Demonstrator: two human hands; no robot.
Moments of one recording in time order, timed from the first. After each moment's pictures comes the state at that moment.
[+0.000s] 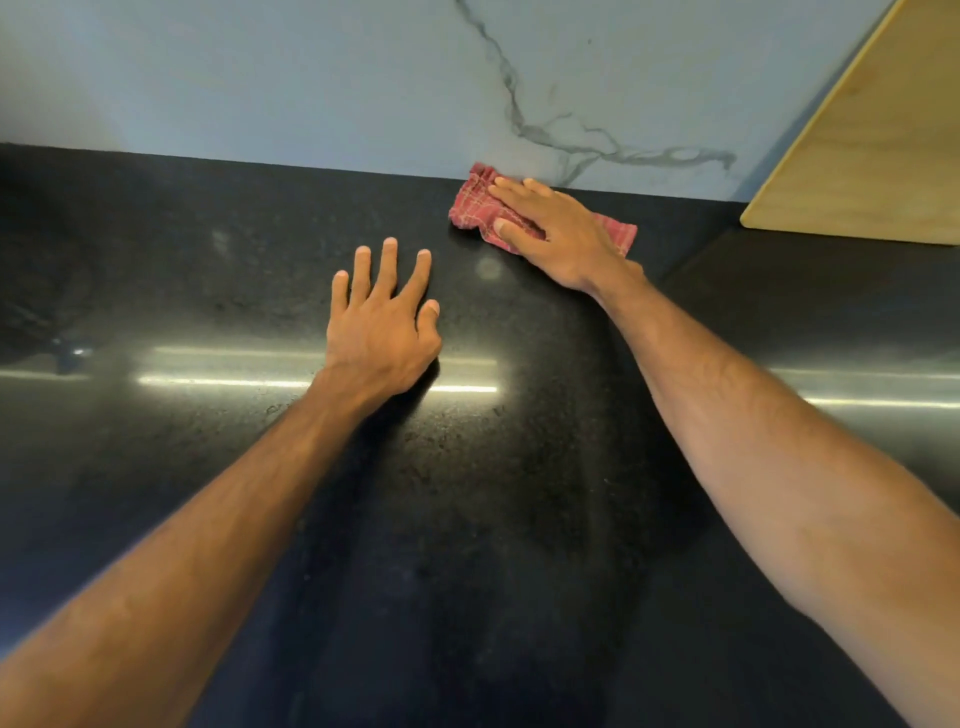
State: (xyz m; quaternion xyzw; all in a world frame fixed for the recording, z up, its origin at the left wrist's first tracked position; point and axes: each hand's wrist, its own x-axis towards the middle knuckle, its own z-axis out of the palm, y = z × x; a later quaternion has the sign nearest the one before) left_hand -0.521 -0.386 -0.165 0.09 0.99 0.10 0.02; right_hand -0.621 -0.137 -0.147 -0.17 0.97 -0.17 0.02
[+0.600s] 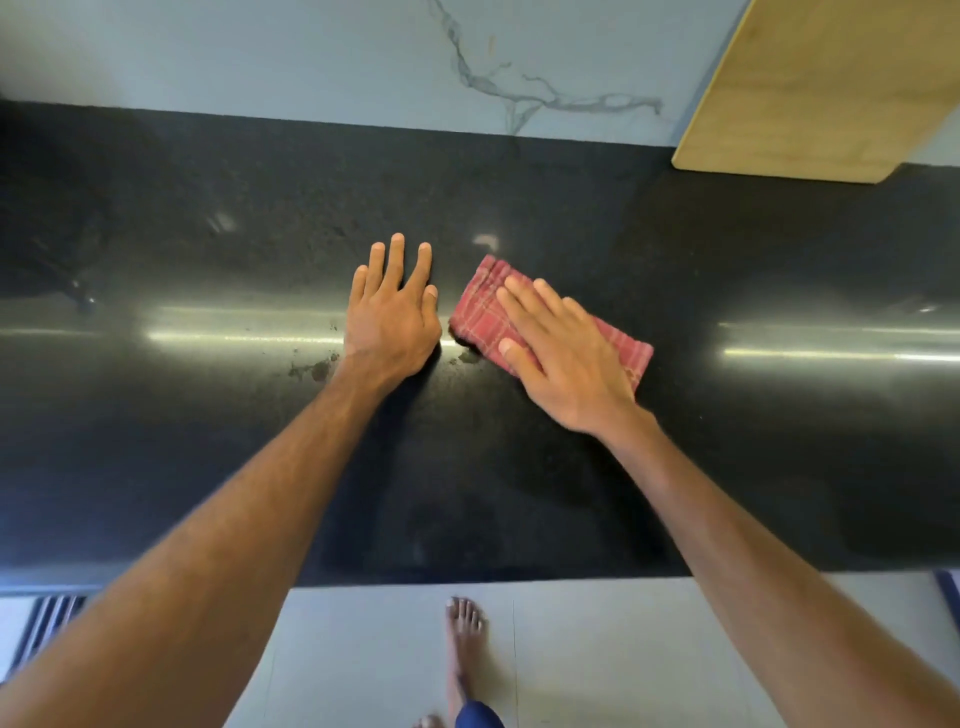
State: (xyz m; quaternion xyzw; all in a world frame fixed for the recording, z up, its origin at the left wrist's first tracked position) left_hand -0.427 -0.335 -0.164 0.08 0.98 0.15 0.01; right_hand -0.356 -0.111 -0.147 -0.14 0.99 -0.09 0.01
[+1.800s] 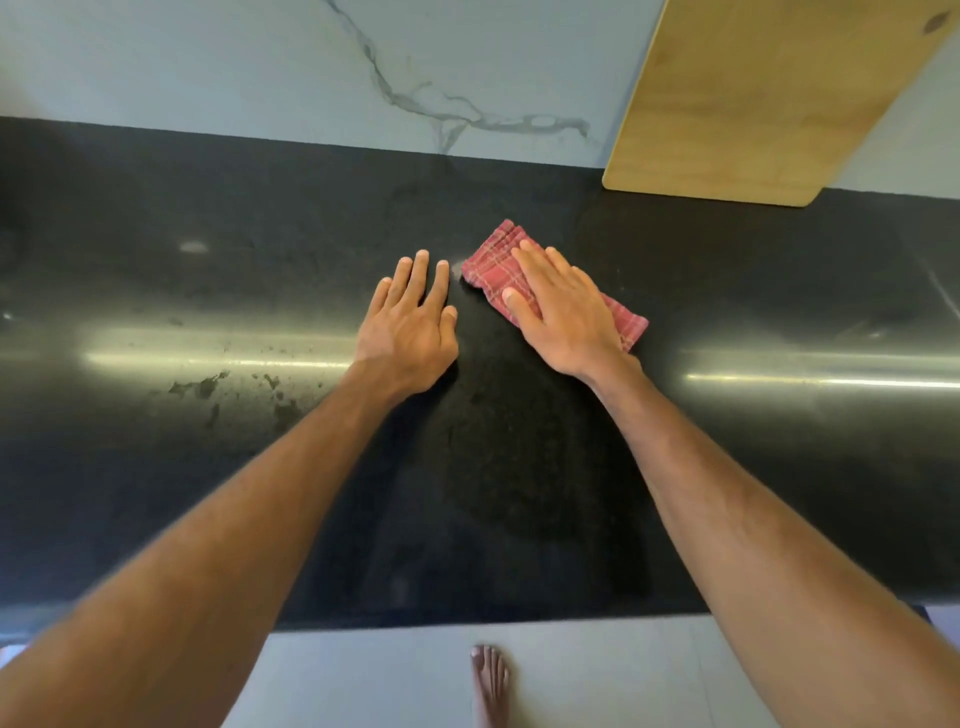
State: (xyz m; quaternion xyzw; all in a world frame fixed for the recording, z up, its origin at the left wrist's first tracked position) left_hand -0.419 -0.224 -0.163 0.14 0.98 0.15 0.02; right_hand -0.425 -0.006 -0.153 -0.08 0.99 -0.12 -0.01
